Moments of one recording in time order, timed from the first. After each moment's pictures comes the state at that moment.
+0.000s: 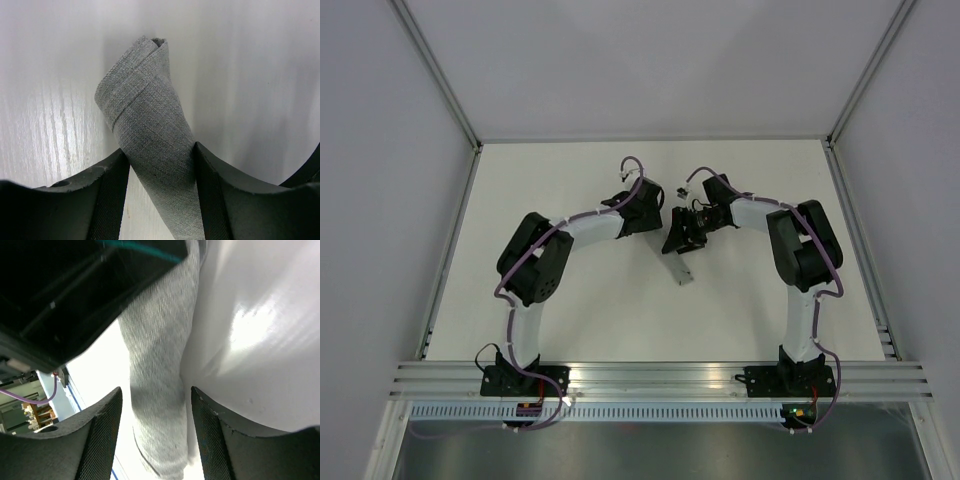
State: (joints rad) left arm -0.66 2.04 1.37 -0.18 -0.29 -0.69; right arm 0.34 2.06 1.28 -0.34 -0.83 0.22
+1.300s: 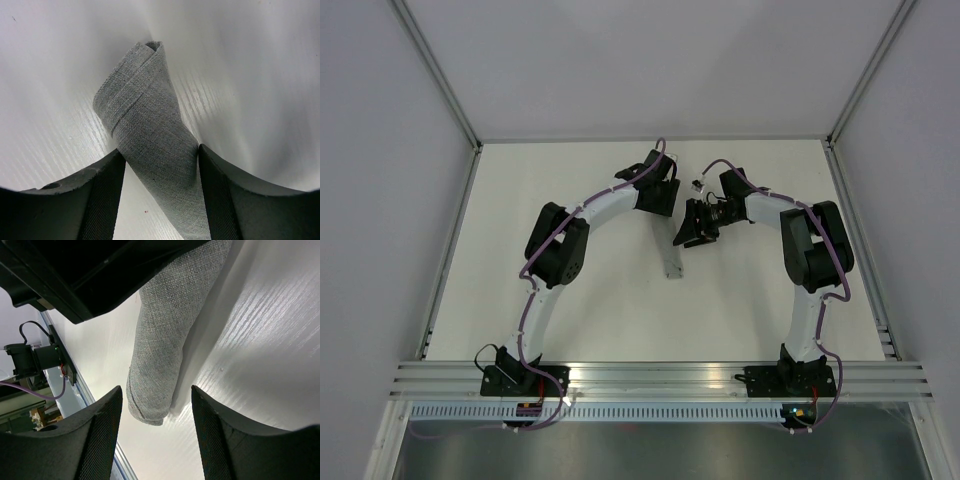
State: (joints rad) left arm -0.62 2.32 1.91 -0.52 -0.07 -0.26; right arm 0.25 2.02 1.28 -0.40 -0.88 0.18
